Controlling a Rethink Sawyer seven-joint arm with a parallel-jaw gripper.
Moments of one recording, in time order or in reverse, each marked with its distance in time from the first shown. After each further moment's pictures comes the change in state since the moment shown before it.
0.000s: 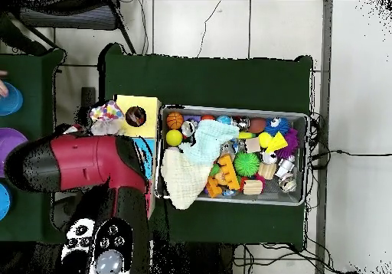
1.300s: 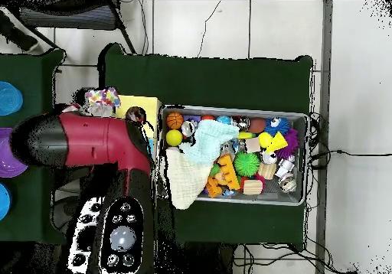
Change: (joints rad) arm -0.023 0.086 -0.010 -0.089 0.178 -0.008 0.000
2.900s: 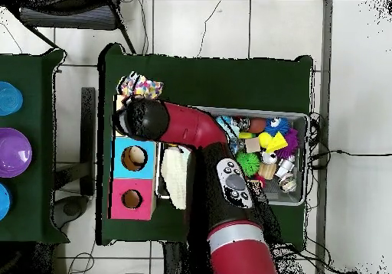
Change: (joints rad) arm -0.411 0.081 0.337 0.120 -0.109 -0.120 0.000
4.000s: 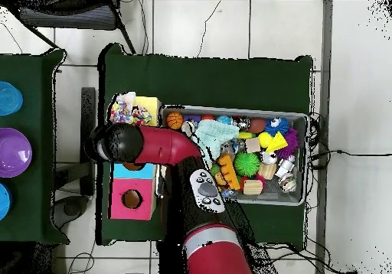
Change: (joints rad) arm 0.063 -0.011 0.018 0.124 -0.009 0.000 0.000
